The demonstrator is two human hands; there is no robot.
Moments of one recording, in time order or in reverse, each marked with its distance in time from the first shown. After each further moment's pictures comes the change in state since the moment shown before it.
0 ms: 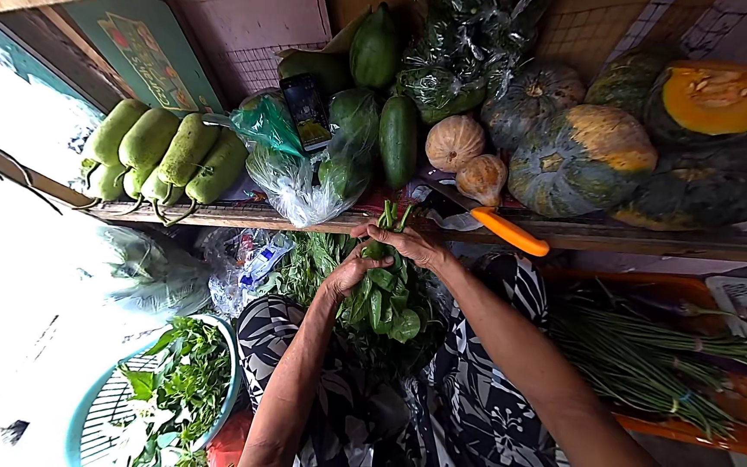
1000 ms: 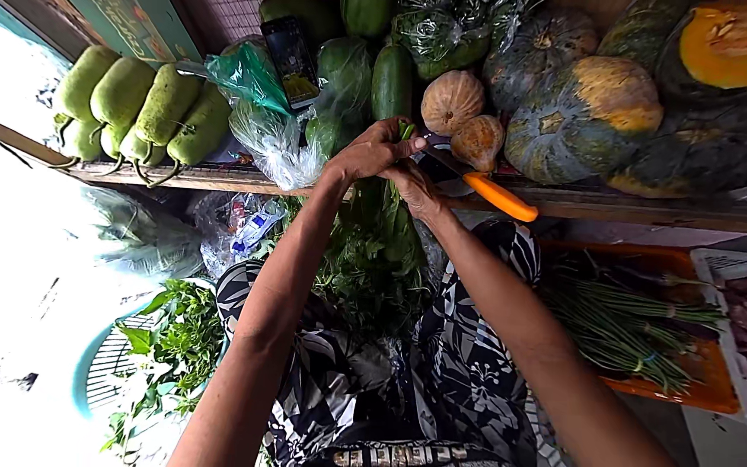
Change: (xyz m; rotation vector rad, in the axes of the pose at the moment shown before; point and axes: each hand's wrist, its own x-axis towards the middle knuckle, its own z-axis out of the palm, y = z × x) left_hand 0.090 0.105 0.028 0.621 -0.211 0.298; right_hand 0.009 -0.009 -0.018 0.061 0.338 -0.210
